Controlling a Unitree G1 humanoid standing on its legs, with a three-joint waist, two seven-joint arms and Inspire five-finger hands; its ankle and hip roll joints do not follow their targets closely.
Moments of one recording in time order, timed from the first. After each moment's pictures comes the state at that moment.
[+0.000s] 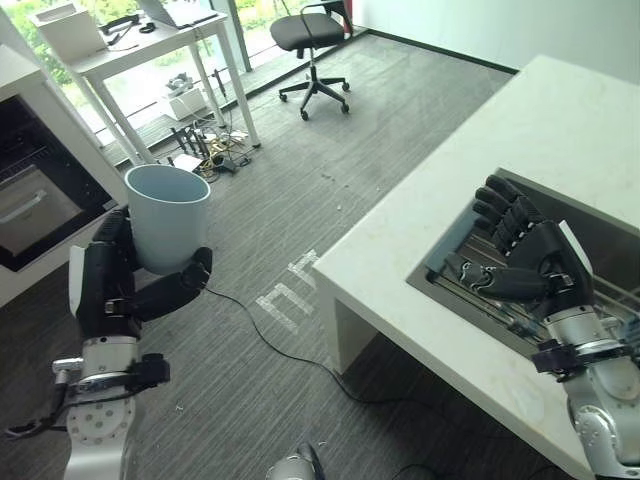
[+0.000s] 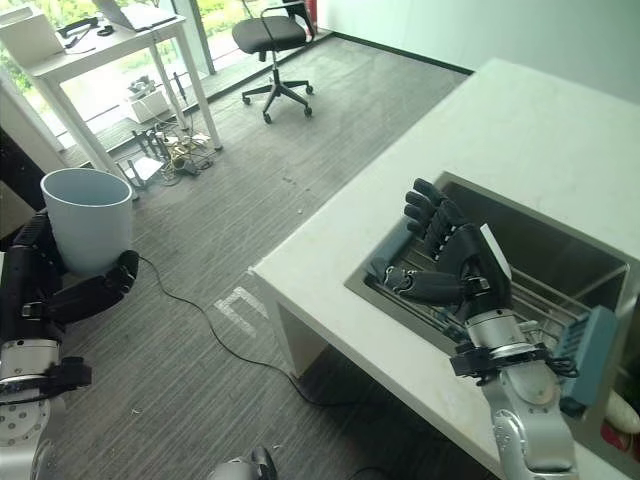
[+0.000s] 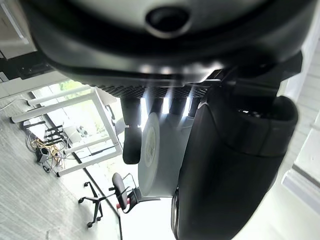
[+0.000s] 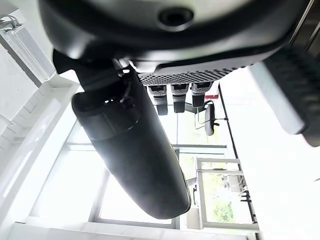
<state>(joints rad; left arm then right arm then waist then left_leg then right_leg) 0.21 0.47 0.32 -0.25 -0.26 -0.24 0.12 0.08 -0.42 -0.17 -0.35 0.51 -0.04 0.17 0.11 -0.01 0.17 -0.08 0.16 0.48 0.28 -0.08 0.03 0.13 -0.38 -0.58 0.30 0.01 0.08</state>
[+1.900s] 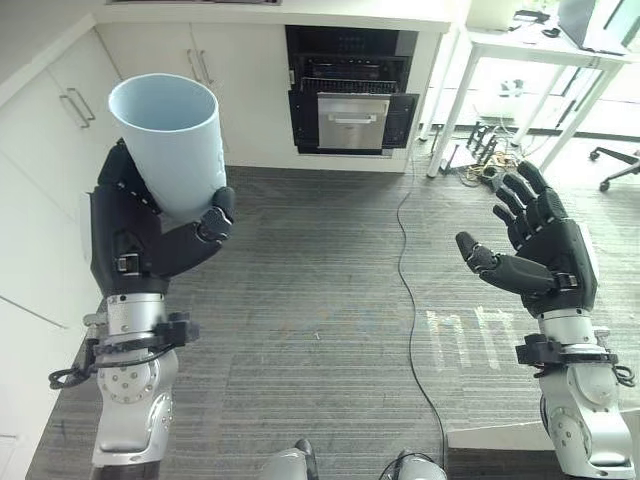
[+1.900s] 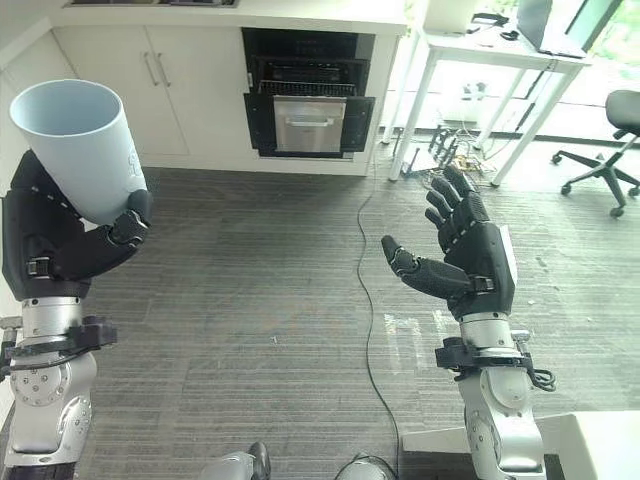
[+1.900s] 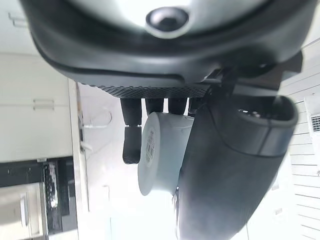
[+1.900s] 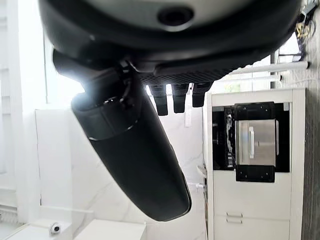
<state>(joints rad) 0.02 0.45 0.19 -0.29 -0.35 -0.32 0.16 0.08 -0.38 -0.17 -0.34 0.47 -0.10 0.00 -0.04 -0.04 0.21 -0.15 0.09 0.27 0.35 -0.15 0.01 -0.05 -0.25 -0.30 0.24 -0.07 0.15</state>
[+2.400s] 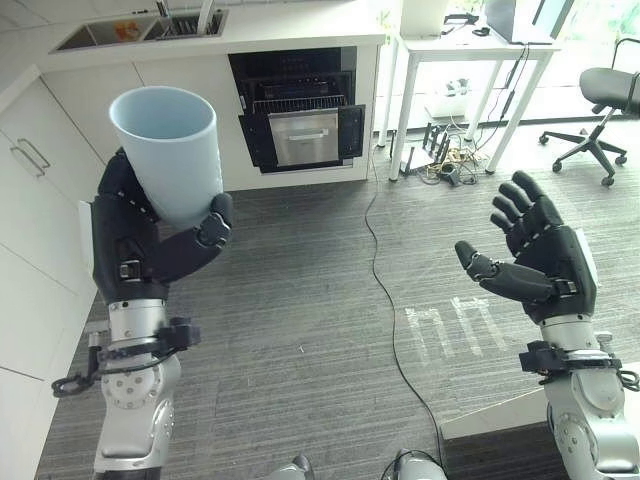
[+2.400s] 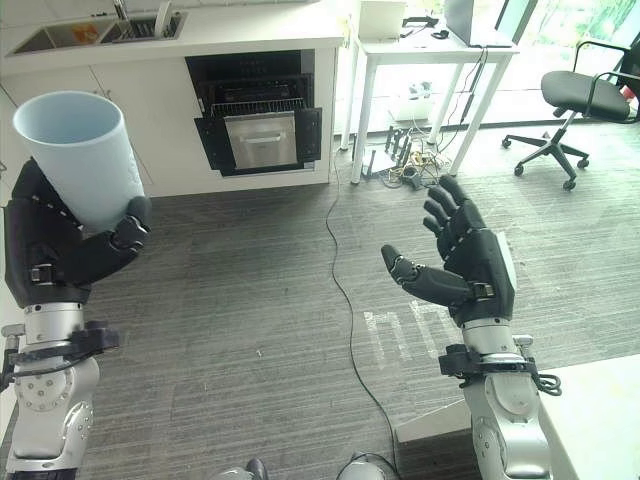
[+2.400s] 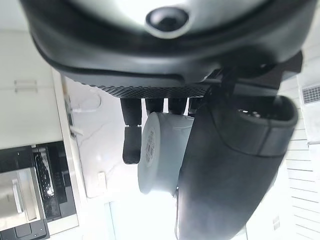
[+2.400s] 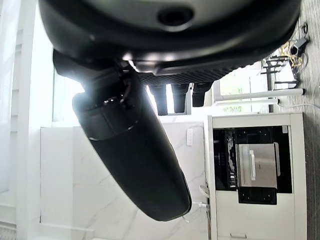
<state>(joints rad) 0.05 0.45 0.17 -0.28 -0.25 -0.33 0.24 0.11 -0.41 -0.14 -0.34 0.48 -0.11 0.08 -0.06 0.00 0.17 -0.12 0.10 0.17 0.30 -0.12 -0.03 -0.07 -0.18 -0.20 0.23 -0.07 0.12</state>
